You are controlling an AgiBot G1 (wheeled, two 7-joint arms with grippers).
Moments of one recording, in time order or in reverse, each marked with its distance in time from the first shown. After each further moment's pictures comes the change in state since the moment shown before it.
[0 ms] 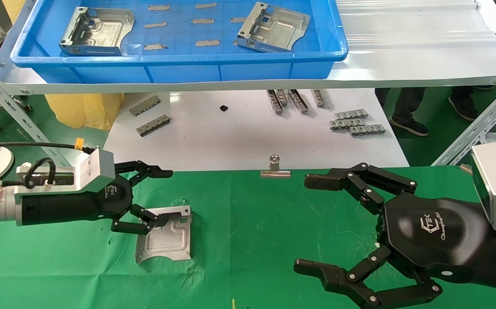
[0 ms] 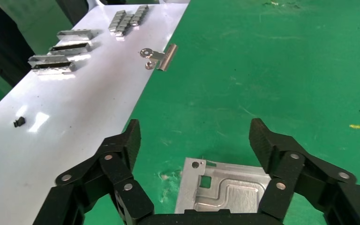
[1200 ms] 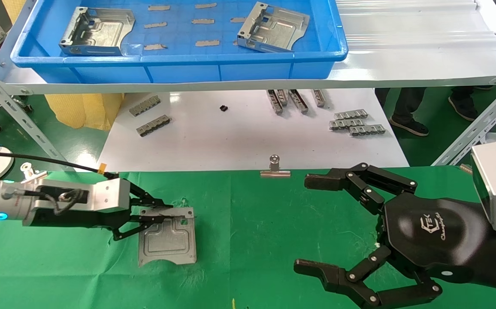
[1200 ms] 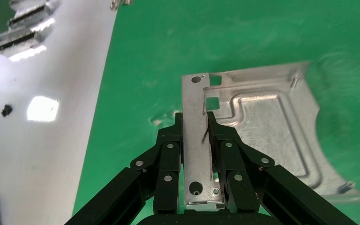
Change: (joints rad) left arm -0.043 0.037 0.115 -0.056 0.162 -0.142 0.151; right arm 0.000 0.000 0.000 0.000 0.000 0.000 0.000
